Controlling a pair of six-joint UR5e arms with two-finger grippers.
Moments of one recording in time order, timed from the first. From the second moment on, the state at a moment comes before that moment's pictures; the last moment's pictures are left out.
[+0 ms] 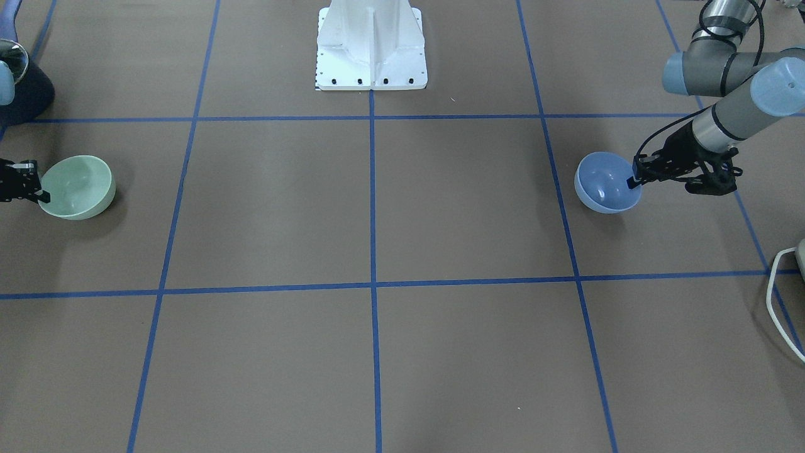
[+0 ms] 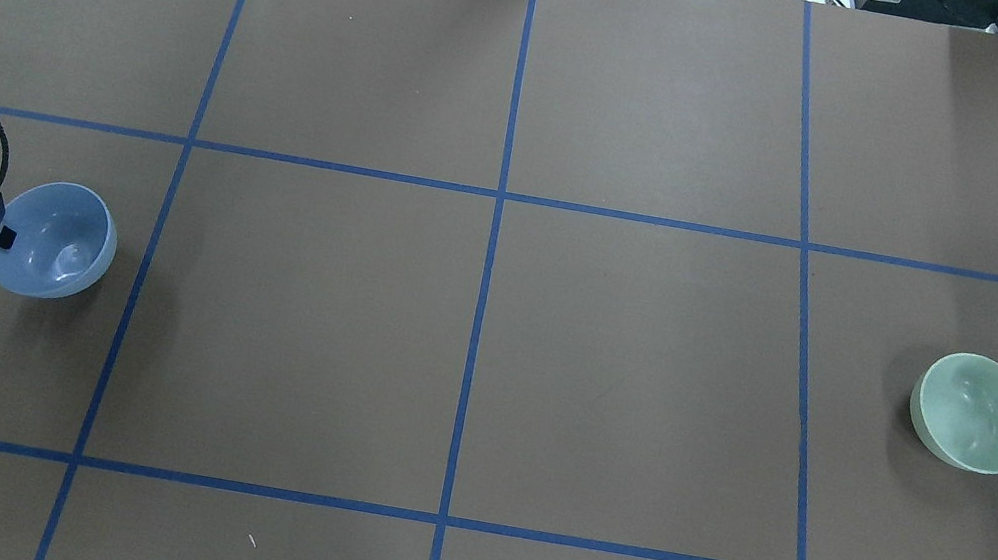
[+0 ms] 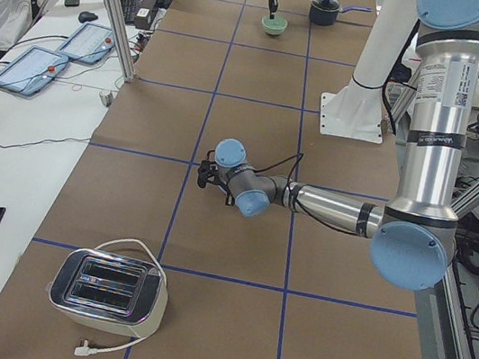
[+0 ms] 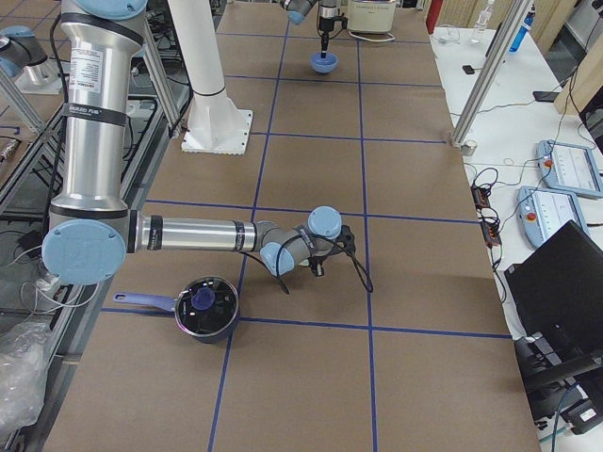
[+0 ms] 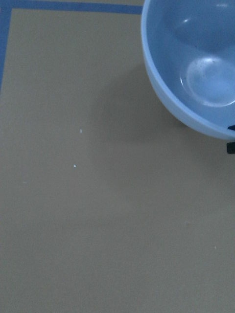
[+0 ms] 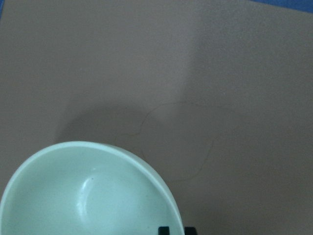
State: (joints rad) left arm -0.94 -1.53 -1.64 -2.29 -2.36 -0.98; right arm 1.10 -1.69 1.58 -0.97 2.41 0.38
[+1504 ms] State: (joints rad) left arm -0.93 -1.78 -1.77 -2.06 -2.43 -1.22; right arm 1.14 -1.58 1.59 -1.02 2.50 0.41
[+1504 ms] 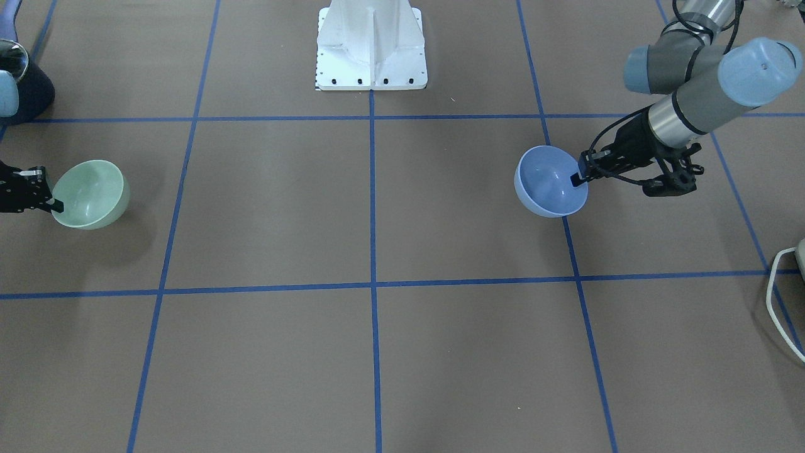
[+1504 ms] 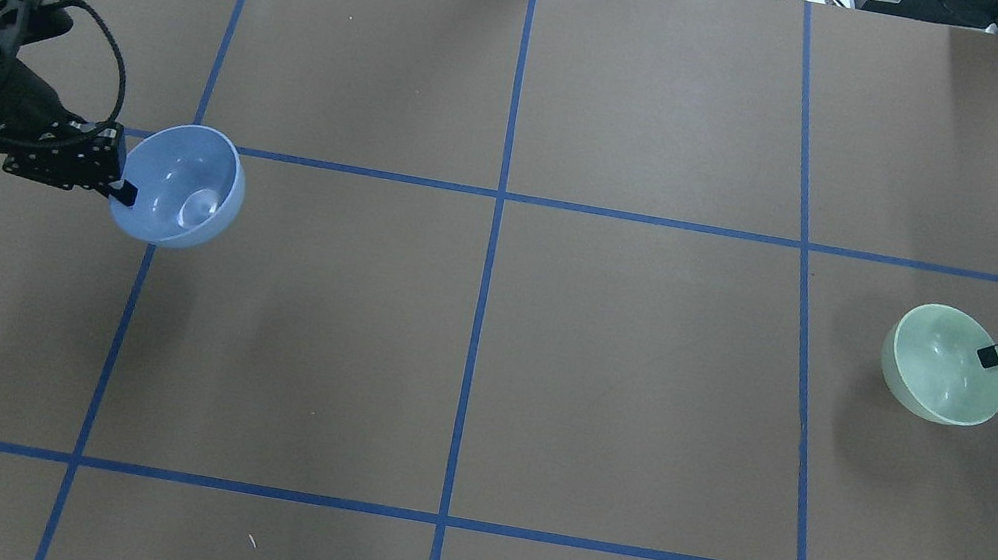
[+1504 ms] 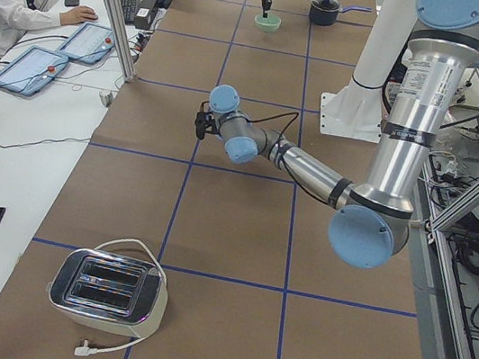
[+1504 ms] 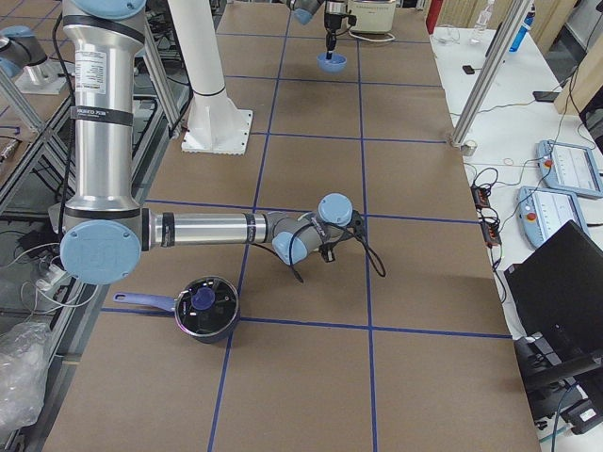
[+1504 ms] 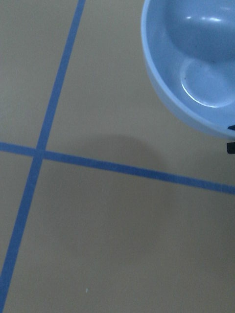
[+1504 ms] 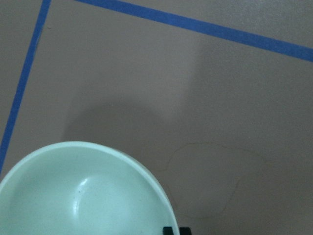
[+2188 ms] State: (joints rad) left arm -0.67 -2.03 -1.72 -1.95 -2.19 -1.46; right arm 1.14 -1.29 1.71 -1.46 2.51 0.46
